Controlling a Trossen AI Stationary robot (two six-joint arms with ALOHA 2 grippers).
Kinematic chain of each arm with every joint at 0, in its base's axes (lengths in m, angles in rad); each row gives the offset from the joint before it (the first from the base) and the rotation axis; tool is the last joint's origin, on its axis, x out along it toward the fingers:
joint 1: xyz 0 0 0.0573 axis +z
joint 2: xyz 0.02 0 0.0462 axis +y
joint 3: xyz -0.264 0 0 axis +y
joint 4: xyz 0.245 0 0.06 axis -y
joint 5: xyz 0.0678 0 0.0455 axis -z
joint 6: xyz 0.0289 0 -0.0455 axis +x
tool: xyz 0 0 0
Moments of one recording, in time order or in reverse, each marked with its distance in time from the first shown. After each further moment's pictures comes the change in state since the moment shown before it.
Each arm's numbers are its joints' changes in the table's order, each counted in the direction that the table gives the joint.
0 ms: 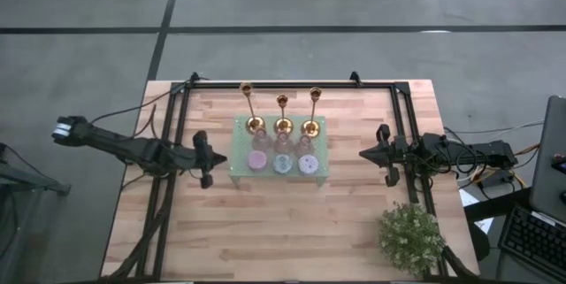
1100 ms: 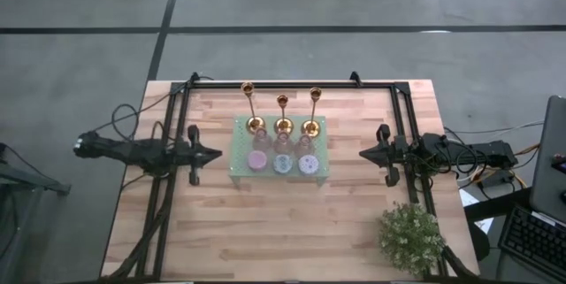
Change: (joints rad) left arm -0.005 -0.538 0.175 0.192 0.063 0.256; right arm 0.000 0.000 0.000 0.000 0.000 0.000
